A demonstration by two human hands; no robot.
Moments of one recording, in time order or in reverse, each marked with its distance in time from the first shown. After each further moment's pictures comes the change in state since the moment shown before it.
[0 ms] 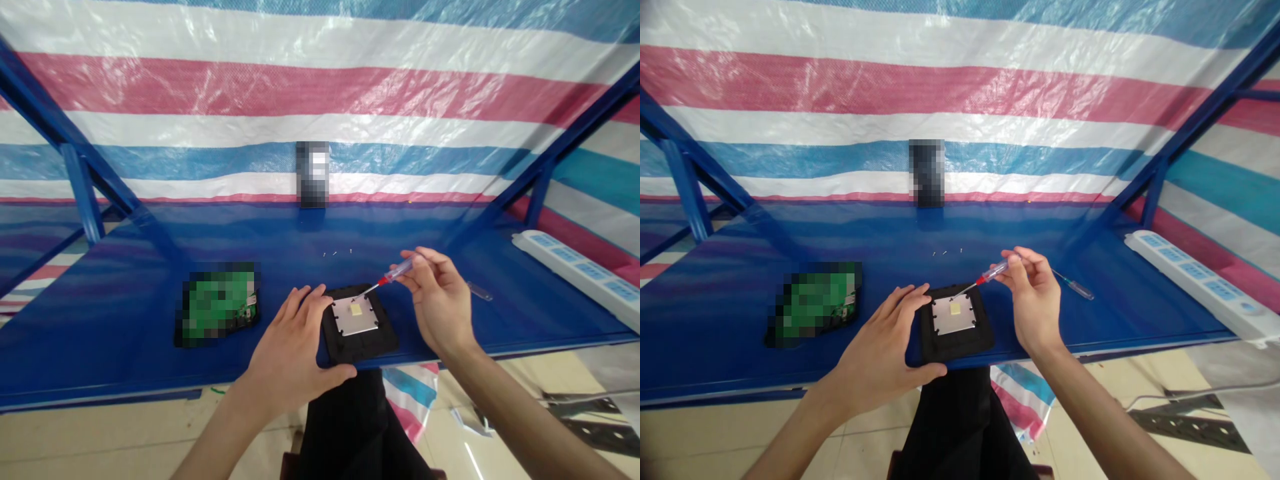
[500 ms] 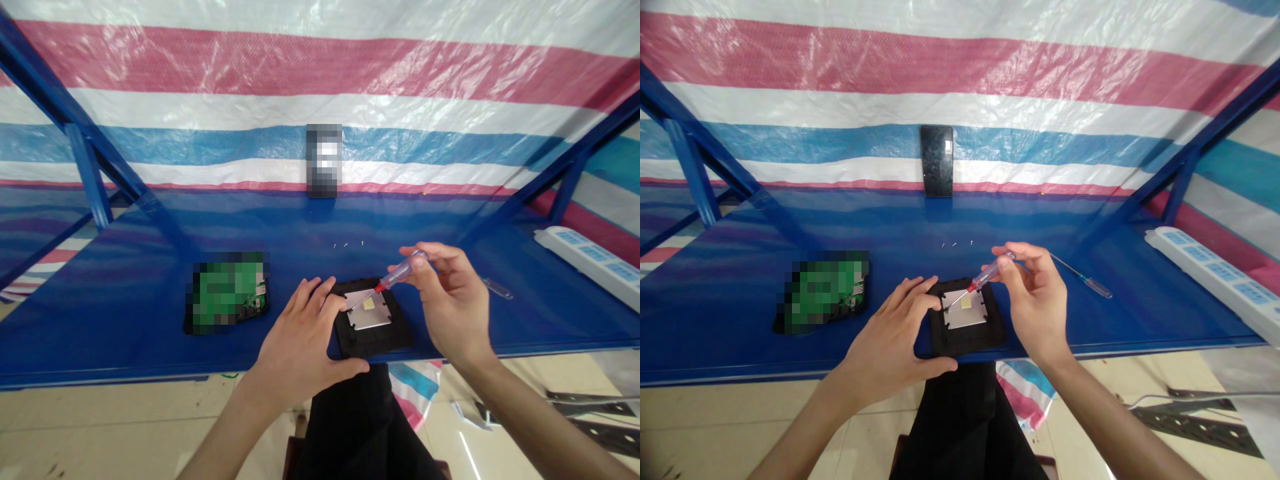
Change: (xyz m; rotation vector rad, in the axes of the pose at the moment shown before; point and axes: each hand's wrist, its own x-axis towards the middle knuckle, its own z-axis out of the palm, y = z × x) left_hand 0.000 0.000 -0.001 0.023 0.018 0.047; right_hand -0.020 -0.008 0.010 -0.245 -0.199 -0.156
